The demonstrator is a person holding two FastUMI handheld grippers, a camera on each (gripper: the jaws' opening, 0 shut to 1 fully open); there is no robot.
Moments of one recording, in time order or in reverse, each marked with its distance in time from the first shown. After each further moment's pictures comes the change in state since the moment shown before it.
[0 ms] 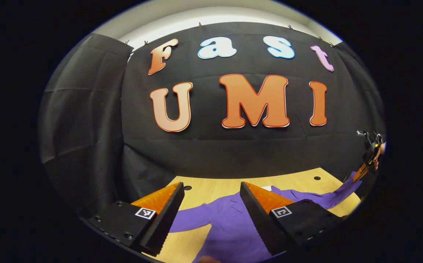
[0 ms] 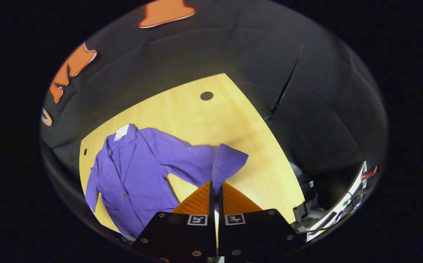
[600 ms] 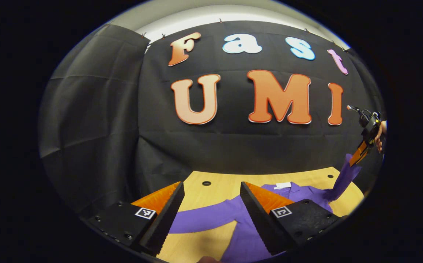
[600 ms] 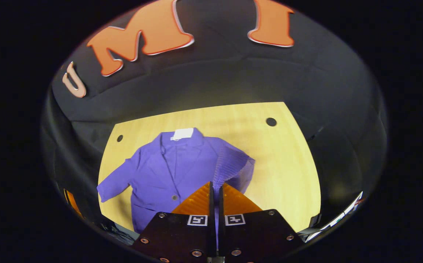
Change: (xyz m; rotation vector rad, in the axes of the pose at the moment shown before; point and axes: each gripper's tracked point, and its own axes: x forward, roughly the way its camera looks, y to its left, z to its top) left arm 0.000 0.118 -0.035 -0.043 0.044 0.109; right arm -0.046 0.217 0.023 -0.233 -0.075 0.169
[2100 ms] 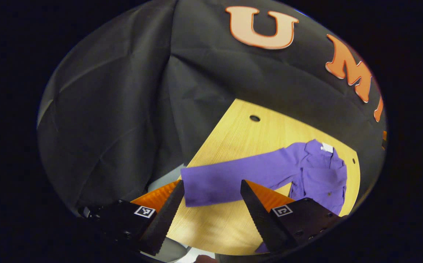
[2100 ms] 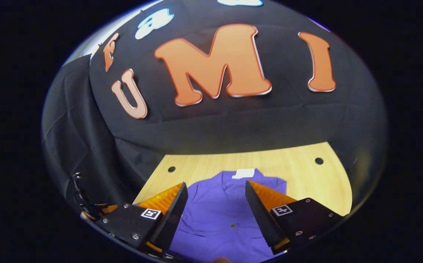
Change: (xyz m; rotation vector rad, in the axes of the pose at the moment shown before) left arm 0.095 0.166 -0.184 -0.164 0.738 0.111; right arm -0.080 0.122 0.047 -0.063 -0.478 0.231
